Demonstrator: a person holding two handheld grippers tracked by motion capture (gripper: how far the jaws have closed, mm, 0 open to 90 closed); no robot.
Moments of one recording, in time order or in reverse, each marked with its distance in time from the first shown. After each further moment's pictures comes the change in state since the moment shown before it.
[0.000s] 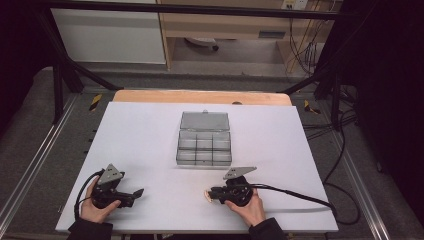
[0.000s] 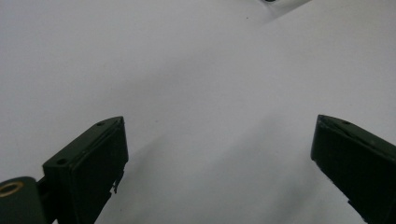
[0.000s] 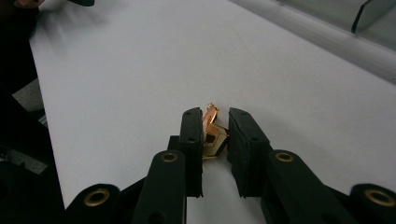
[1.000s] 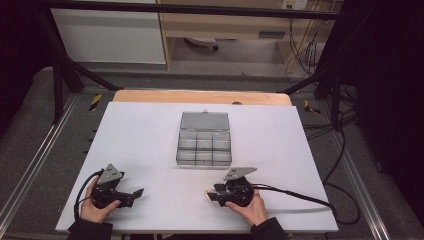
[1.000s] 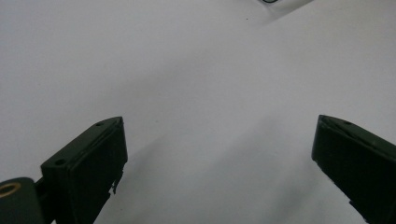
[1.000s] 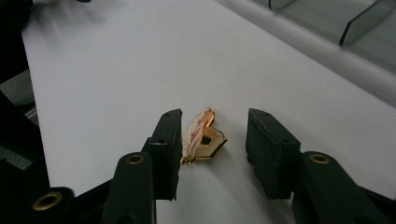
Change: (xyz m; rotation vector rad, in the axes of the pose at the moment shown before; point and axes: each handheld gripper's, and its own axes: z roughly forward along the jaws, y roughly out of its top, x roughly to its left) left arm 0.000 0.000 -0.001 -0.001 -0.004 -0.008; right arm 0.001 0.000 -0.003 -0.010 -0.029 -0.054
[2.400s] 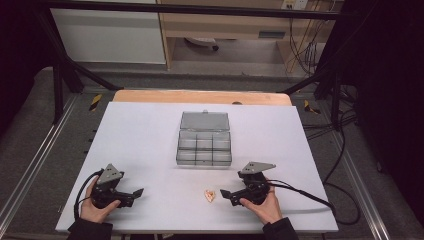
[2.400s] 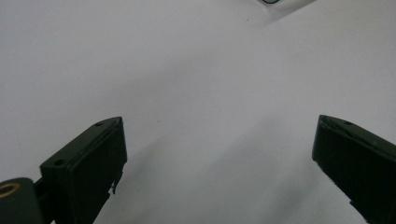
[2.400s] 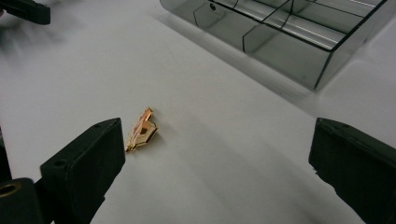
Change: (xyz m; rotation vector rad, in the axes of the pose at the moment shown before) left arm 0.000 0.000 0.000 -0.001 0.003 -0.003; right arm -0.023 -0.004 -0.035 -0.060 -0.120 0.043
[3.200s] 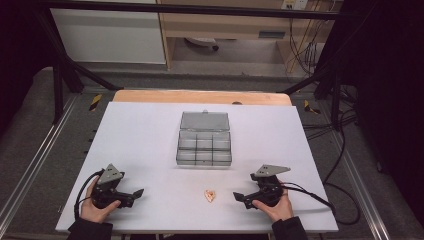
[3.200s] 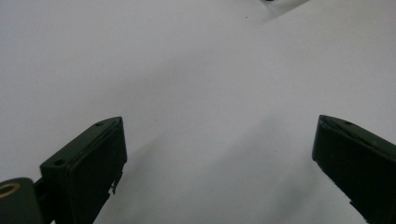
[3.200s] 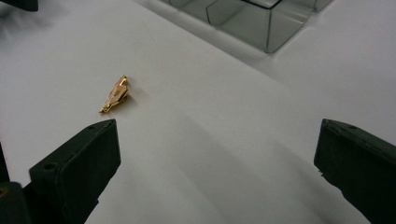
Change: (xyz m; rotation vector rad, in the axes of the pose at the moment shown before) left arm 0.000 0.000 0.001 0.006 -0.005 0.006; right arm -0.022 -0.021 -0.023 0.002 -0.007 0.015
